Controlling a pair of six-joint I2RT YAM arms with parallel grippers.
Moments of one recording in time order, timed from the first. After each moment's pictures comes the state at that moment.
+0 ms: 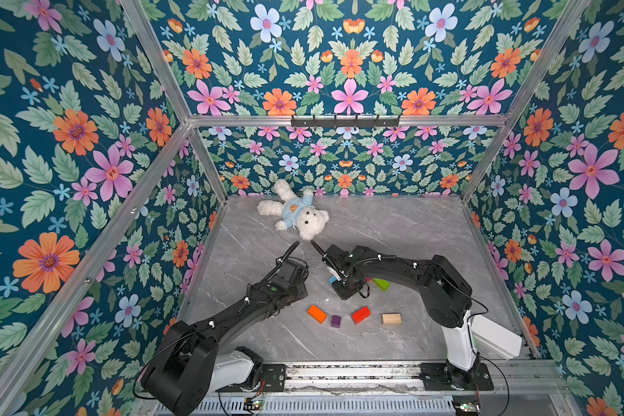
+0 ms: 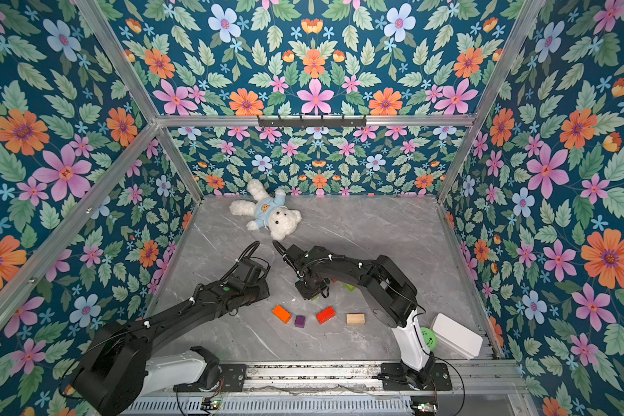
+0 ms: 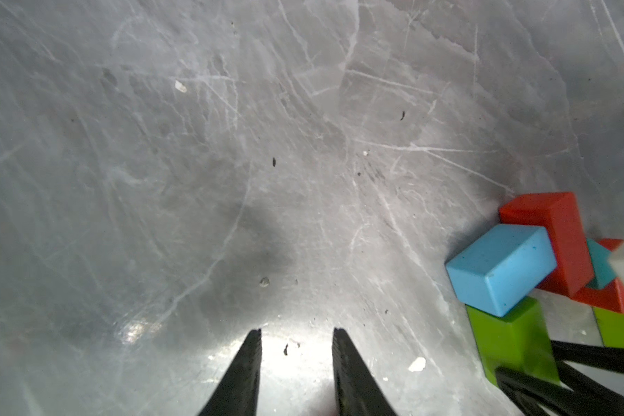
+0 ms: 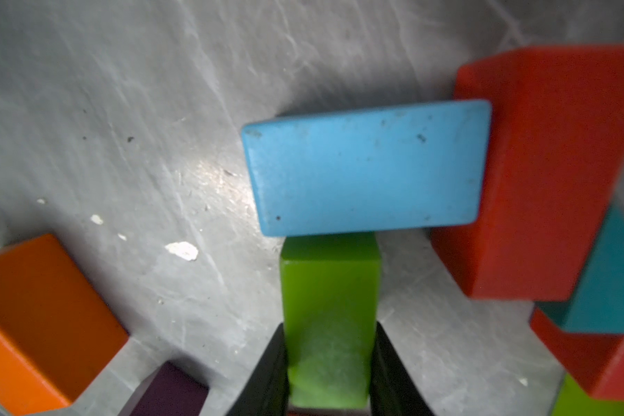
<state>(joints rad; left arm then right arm) -0.57 1.23 0.58 -0.37 -0.13 -0.78 0.88 2.05 1.51 -0.90 -0.01 0.26</state>
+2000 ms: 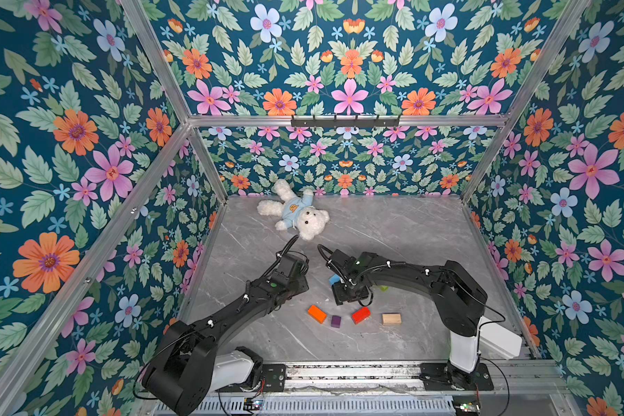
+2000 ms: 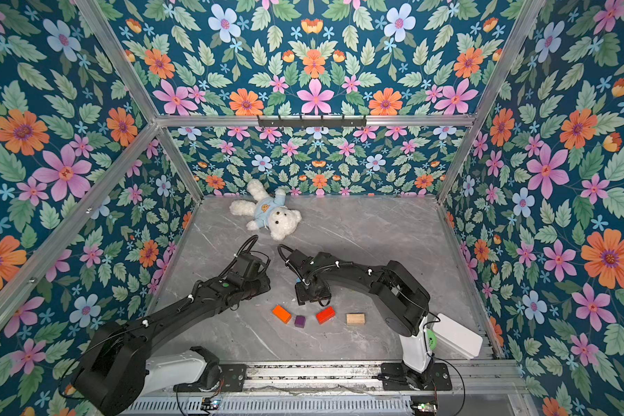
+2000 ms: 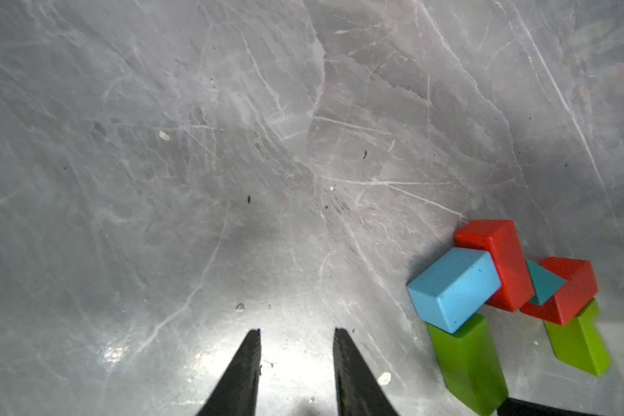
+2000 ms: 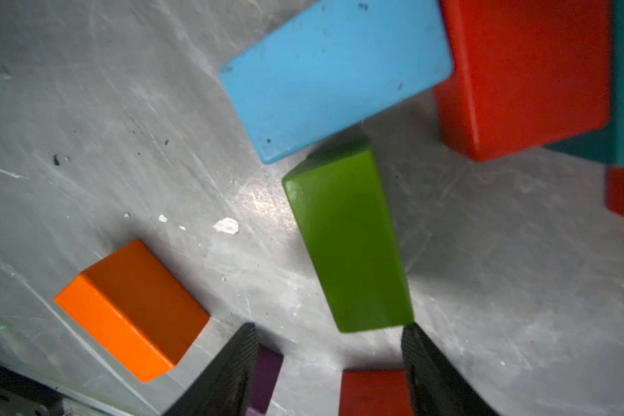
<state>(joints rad) -0.56 1.23 0.63 -0.35 -0.12 -0.78 0.92 1.93 1.38 -0.82 -0.08 0.65</state>
